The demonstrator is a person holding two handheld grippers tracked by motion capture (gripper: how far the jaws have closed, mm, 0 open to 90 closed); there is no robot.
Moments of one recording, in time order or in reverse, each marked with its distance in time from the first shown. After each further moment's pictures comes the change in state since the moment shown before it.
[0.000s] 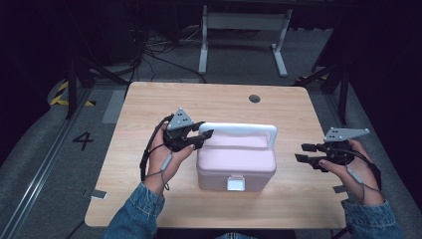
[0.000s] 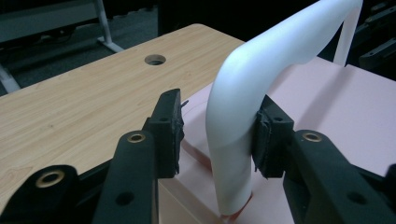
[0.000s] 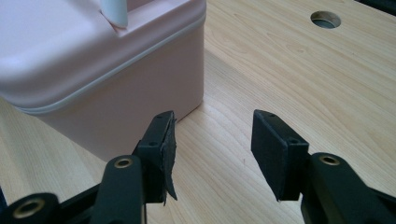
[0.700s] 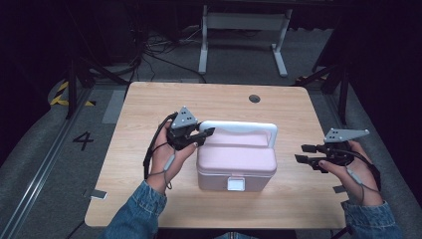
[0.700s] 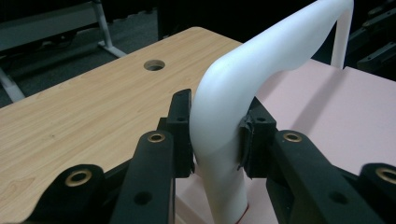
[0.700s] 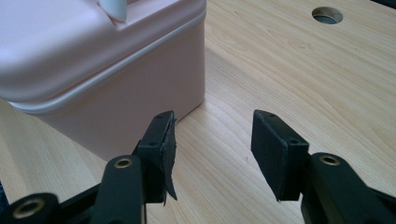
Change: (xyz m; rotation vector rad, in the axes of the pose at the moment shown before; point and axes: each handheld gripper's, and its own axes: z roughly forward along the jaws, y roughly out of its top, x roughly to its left) left arm -0.003 0.011 0.002 0.004 -0.002 0.025; right arm 0.000 -0.003 0.002 0.000 0.006 0.018
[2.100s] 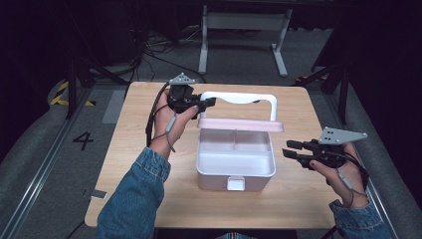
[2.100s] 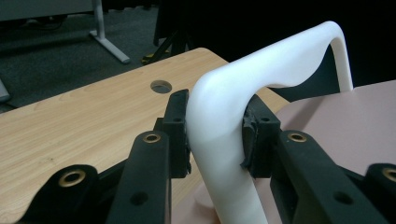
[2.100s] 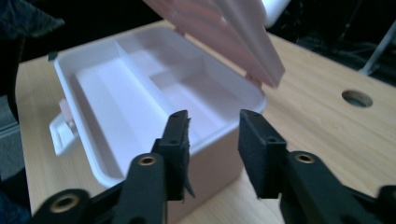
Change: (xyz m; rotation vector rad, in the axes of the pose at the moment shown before) left arm 0.054 0.056 0.021 -0.003 -0.043 -0.166; right arm 0.036 0.025 0.004 -0.228 0.075 -0.092
